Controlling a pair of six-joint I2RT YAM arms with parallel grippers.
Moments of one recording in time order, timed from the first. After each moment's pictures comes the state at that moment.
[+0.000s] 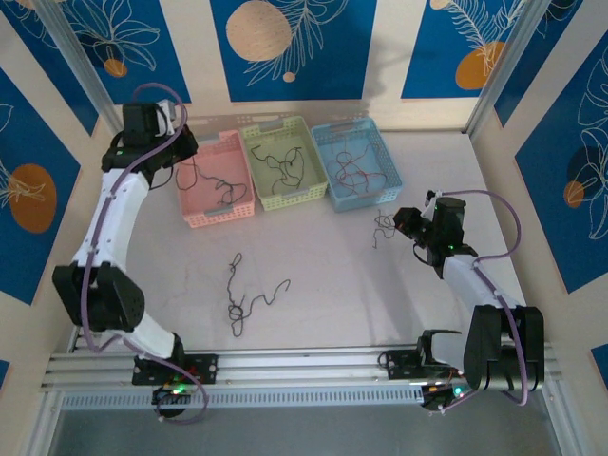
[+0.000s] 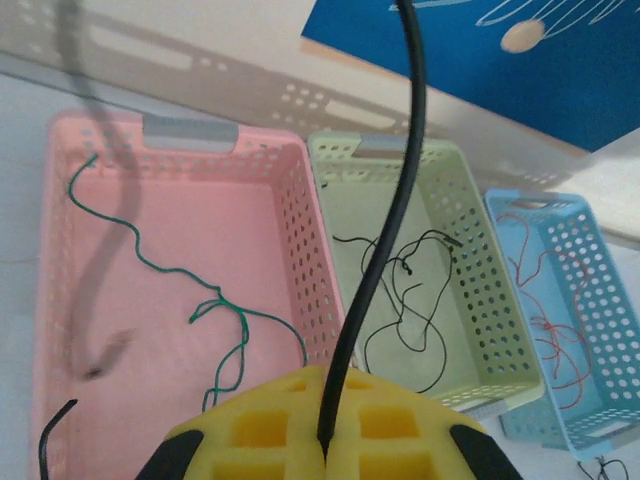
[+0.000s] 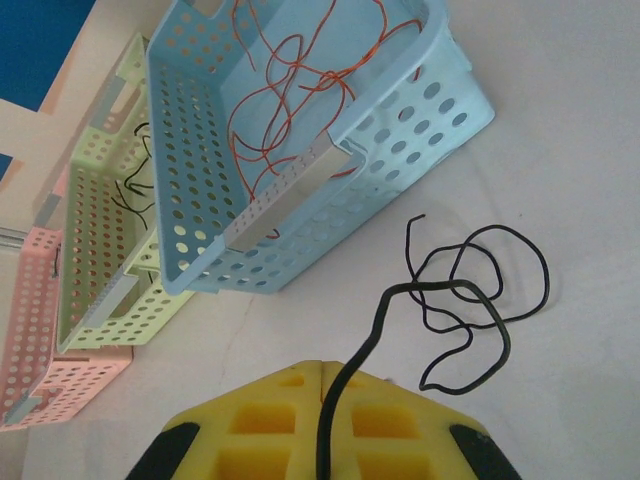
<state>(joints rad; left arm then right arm) -0.02 1.60 1.61 -0.64 0.24 -0.39 -0.05 1.19 0.56 0.05 -0.39 0.66</state>
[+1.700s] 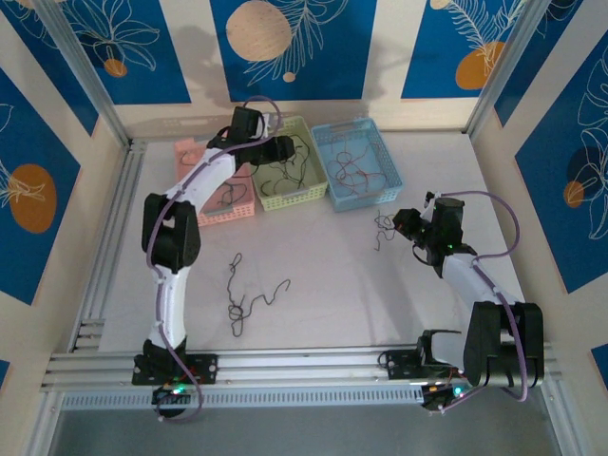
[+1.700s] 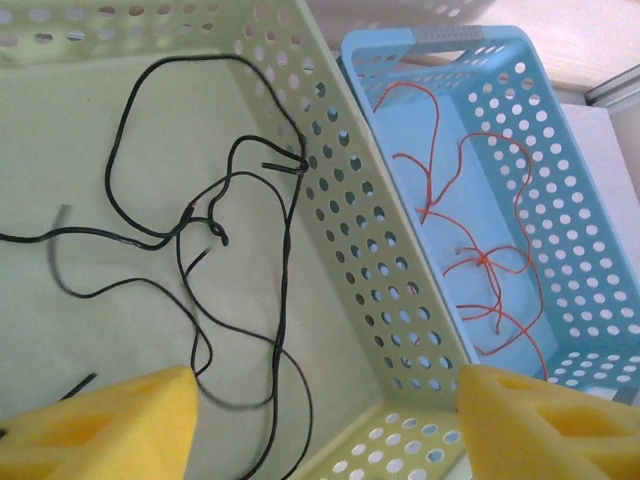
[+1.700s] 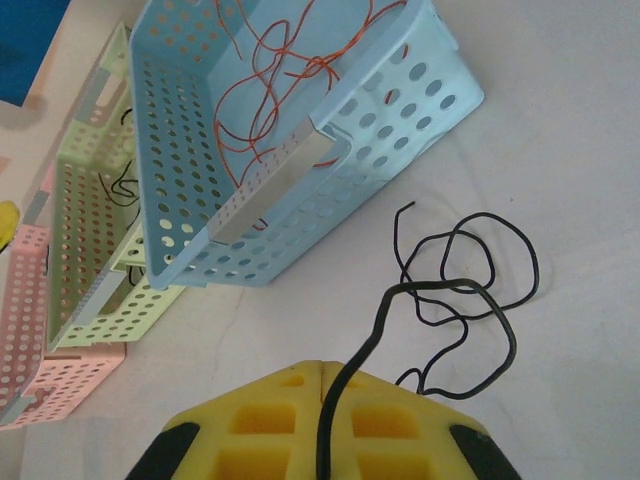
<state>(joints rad) -0.35 2.15 1.93 -0.49 0.31 -0.44 -0.05 1.21 0.56 0.04 -0.39 0.66</state>
